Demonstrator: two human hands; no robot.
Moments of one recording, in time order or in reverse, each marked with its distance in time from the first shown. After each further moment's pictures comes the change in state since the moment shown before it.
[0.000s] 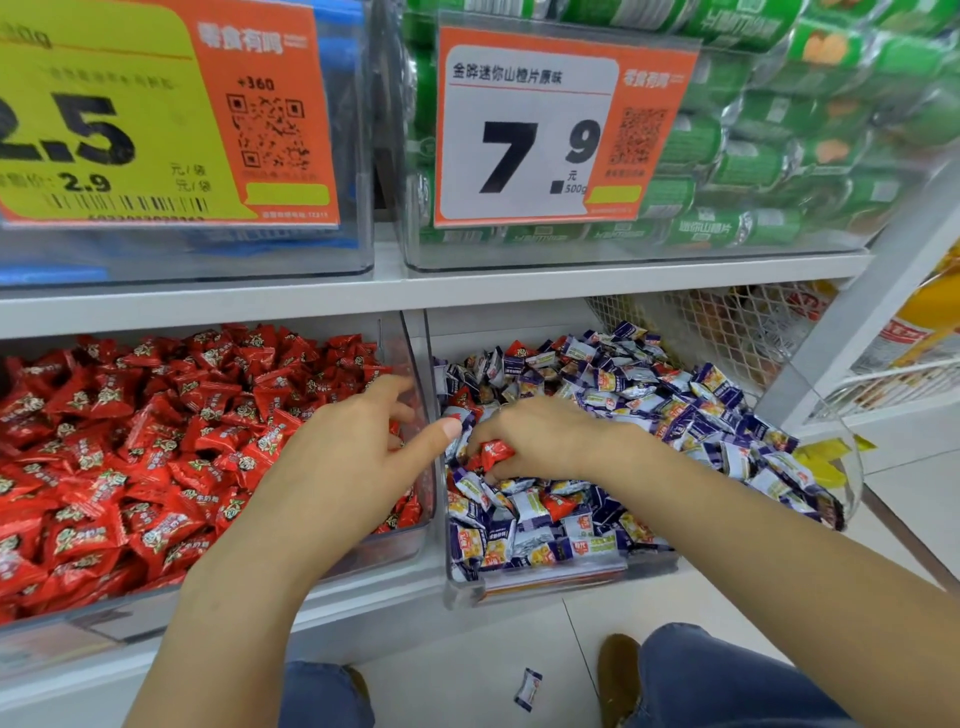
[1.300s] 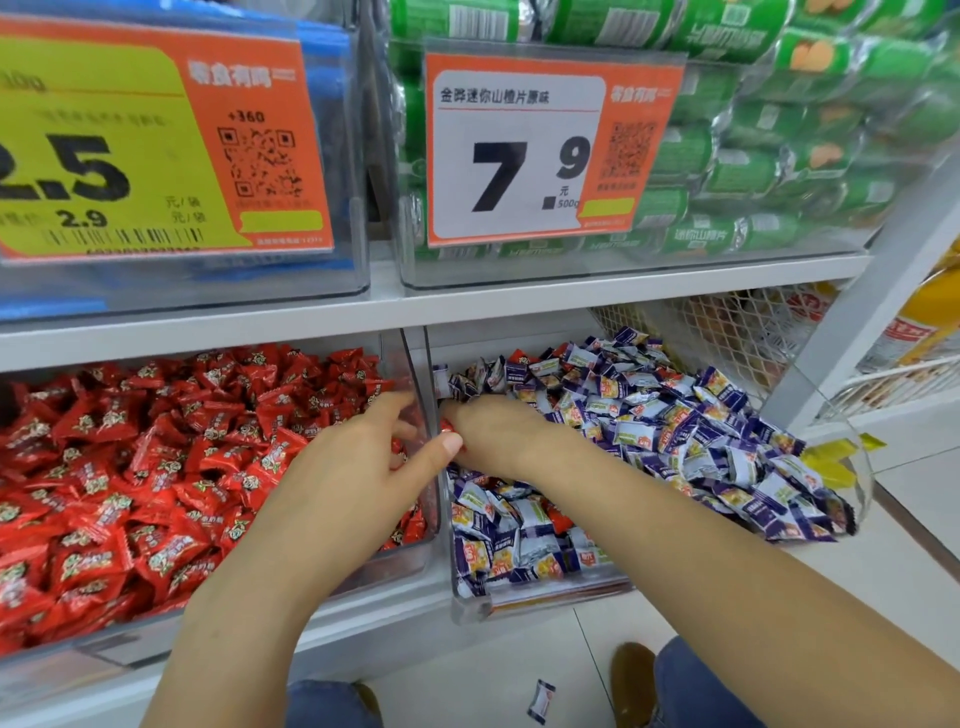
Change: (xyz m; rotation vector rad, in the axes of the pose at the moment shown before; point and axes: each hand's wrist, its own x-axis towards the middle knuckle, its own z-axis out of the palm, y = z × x) left_hand 0.003 -0.006 0.004 -0.009 0.012 0.031; right_hand 0.037 -0.027 -0.002 0.087 0.090 0.141
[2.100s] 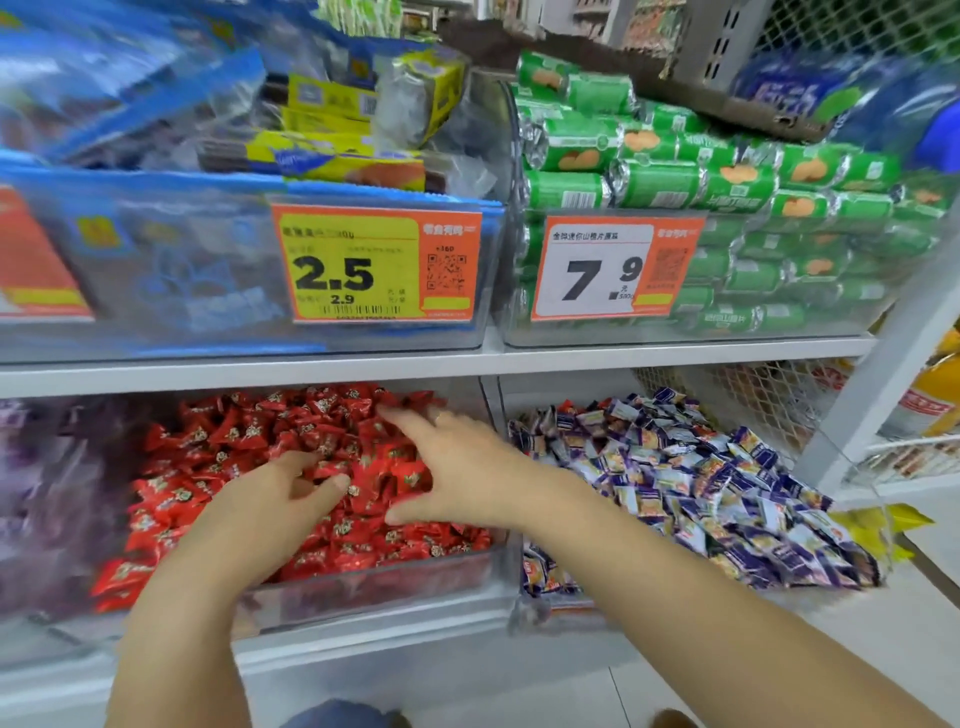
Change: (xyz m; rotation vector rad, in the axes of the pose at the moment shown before) left_hand -0.050 -0.074 -0.075 0.025 0.039 -0.400; right_hand -0.038 -0.110 -0.060 0.149 0.165 -0.188
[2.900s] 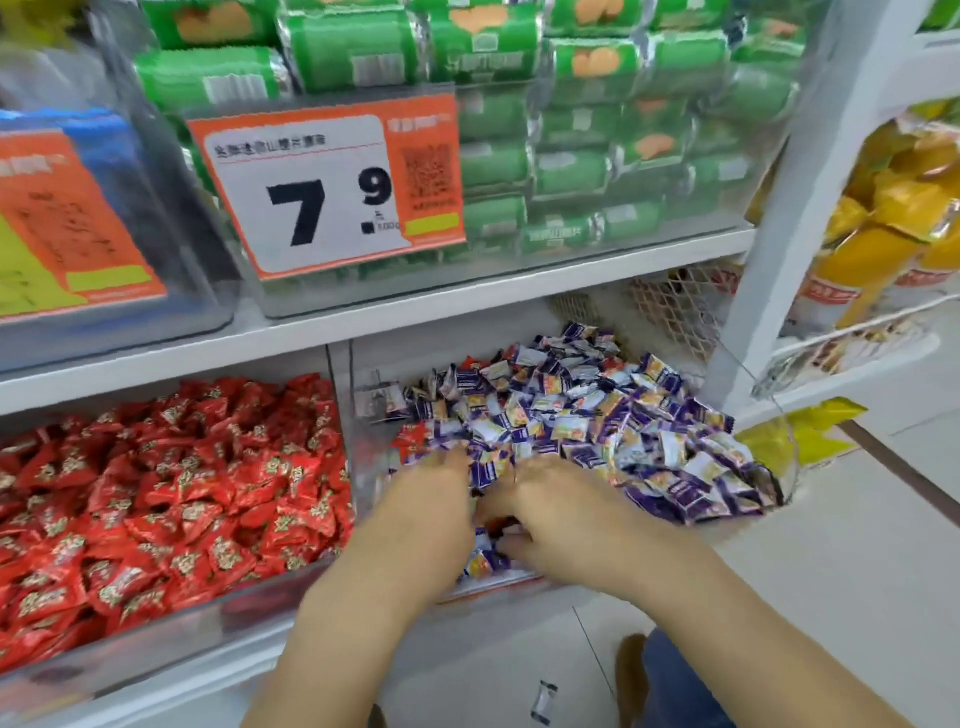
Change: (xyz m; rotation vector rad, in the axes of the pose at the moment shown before) left_hand -0.010 0.163 0.146 0.513 -0.258 0.381; right_hand -0.135 0.126 0.017 -0.037 0.022 0.071
